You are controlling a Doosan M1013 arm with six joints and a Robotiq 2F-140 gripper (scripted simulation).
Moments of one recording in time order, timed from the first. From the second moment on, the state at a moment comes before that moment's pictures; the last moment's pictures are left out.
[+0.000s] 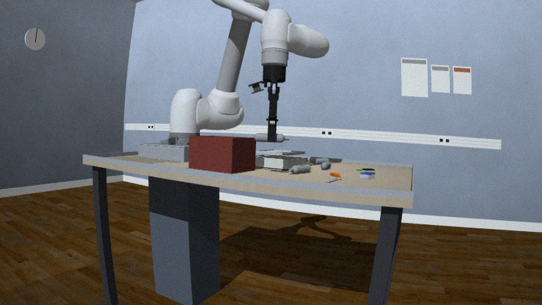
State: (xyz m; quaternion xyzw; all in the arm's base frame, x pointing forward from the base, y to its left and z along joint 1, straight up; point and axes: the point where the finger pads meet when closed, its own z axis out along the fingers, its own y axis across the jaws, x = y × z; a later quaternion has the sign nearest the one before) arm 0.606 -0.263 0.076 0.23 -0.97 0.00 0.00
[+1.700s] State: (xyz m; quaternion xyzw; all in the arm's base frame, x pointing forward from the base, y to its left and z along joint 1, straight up) arm 0.506 0.024 0.096 0.69 -0.73 0.00 0.00
